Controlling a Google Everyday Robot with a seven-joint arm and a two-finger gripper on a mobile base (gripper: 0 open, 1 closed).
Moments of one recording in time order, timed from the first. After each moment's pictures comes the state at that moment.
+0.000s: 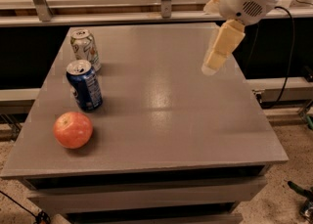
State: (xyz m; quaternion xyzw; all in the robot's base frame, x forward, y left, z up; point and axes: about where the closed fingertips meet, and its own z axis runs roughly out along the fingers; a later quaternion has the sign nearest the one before) arm 0.555 -0.118 0.982 -0.65 0.71 0.05 0.26
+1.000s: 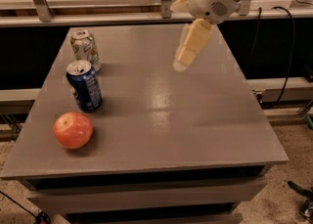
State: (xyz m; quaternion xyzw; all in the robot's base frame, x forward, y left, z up) arm 0.575 -0.047 0.978 -0.69 0.65 0.12 0.29
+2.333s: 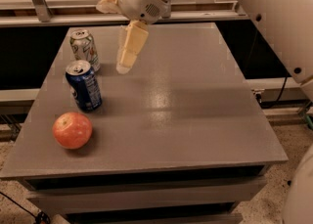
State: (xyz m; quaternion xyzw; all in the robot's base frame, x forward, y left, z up) arm 0.563 0.102 0.982 -0.79 0.48 0.19 0.32
